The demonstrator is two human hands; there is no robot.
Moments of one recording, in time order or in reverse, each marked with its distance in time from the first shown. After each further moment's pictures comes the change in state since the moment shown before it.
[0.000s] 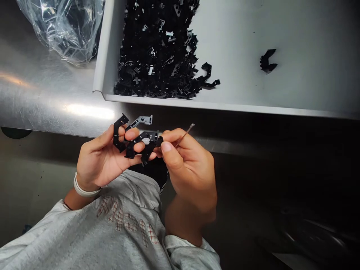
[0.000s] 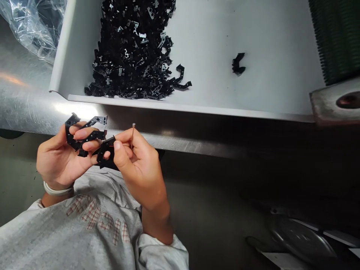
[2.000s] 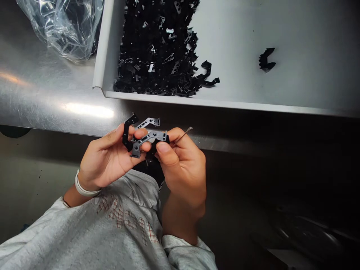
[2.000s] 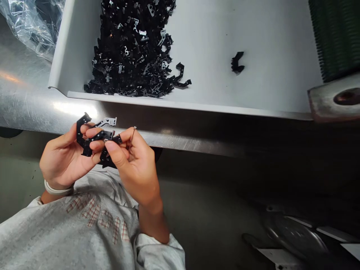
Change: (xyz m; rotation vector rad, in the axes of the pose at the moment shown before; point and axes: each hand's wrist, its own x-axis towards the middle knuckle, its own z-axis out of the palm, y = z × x) left_hand 0.003 -0.002 0.008 -0.025 0.112 -0.087; right_hand -0.005 0.009 0.006 0.019 0.070 0.099
